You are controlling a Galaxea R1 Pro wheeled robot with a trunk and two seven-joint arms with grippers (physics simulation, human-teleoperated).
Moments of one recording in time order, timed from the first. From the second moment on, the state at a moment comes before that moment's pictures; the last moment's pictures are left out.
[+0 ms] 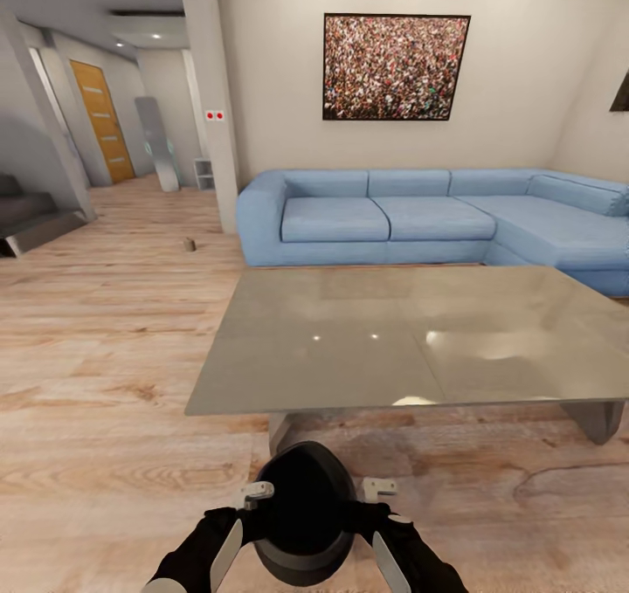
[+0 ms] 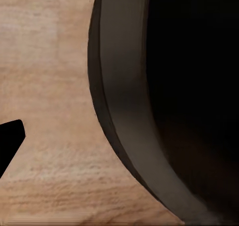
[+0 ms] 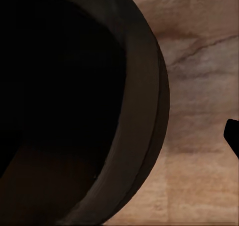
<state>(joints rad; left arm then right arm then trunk) -0.50 -0.17 0.12 -0.47 0.01 0.39 0.08 -0.44 0.17 0.12 -0.56 -0.17 0.23 -0.03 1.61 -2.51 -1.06</state>
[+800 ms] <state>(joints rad) -0.50 -0.17 0.12 -0.60 0.01 0.65 0.08 -0.44 0.17 0.09 -0.67 -0.26 0.47 -0.03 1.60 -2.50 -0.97</state>
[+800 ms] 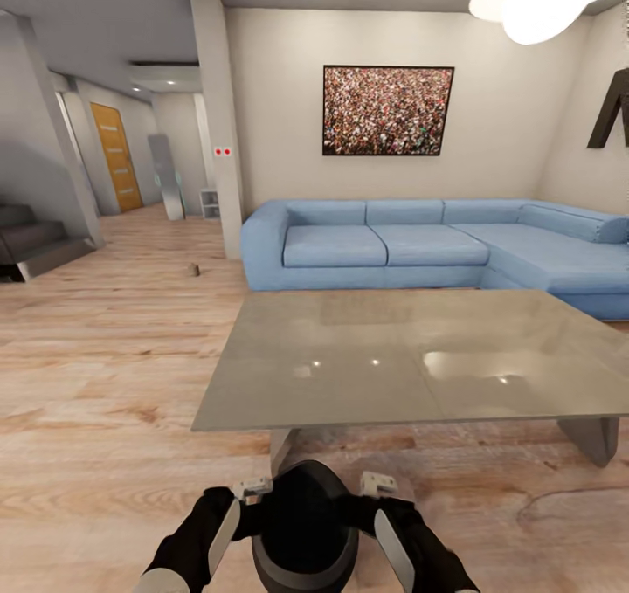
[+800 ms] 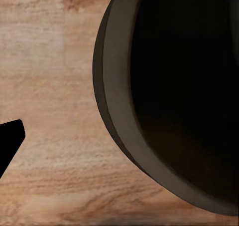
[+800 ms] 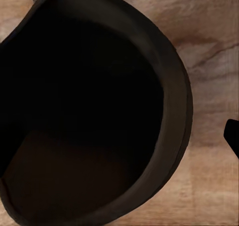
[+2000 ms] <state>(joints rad) -0.50 -0.17 0.12 -0.62 0.01 0.71 0.08 -0.44 0.17 0.08 -0.68 -0.28 0.51 -0.03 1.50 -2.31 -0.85</state>
